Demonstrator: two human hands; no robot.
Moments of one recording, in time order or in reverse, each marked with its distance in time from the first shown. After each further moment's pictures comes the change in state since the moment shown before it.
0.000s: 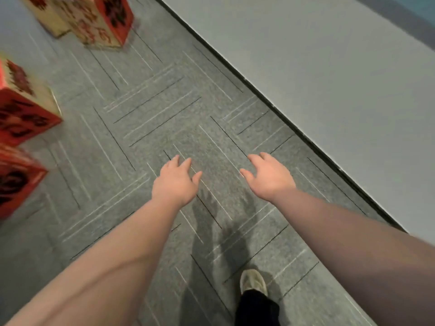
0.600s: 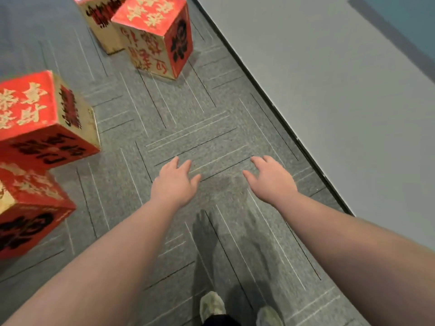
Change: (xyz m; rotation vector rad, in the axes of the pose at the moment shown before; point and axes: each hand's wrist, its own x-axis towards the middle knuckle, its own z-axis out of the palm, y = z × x) left_hand 0.264 -0.181 -0.211 -0.134 0.047 -0.123; right_hand 0.284 -0.286 -0.084 -0.140 0.013 -0.116
